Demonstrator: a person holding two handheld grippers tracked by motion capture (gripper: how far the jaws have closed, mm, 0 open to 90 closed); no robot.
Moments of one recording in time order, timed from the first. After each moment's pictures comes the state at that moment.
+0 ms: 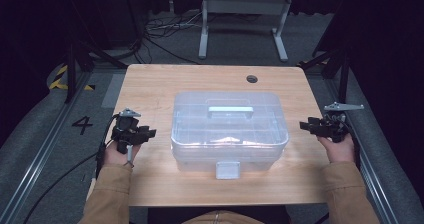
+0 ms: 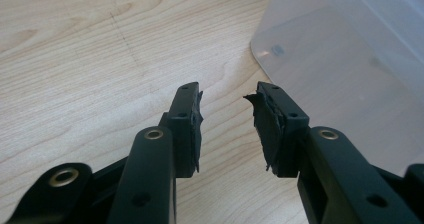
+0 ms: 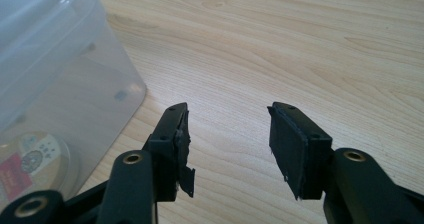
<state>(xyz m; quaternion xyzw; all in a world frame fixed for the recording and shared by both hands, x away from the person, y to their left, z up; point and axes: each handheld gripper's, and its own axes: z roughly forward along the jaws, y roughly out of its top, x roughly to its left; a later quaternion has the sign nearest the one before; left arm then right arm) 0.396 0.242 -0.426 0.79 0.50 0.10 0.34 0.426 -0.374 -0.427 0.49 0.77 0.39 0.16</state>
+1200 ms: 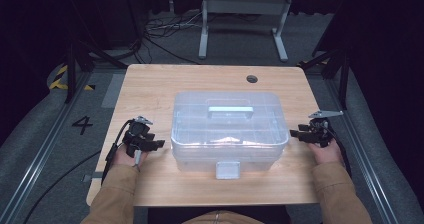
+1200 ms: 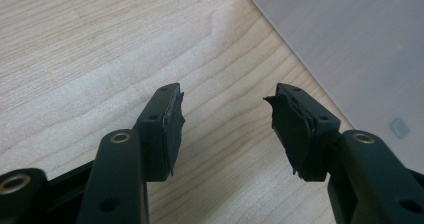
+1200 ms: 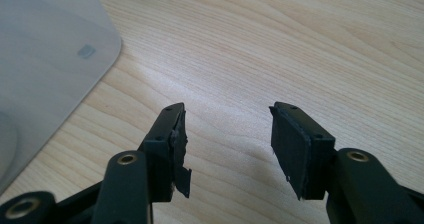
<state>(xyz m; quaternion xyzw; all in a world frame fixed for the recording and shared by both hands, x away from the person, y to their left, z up) 0.408 0.226 -0.464 0.83 0.46 0.07 0.29 0.439 -0.359 -0.476 0.47 0.80 0.35 0.16</state>
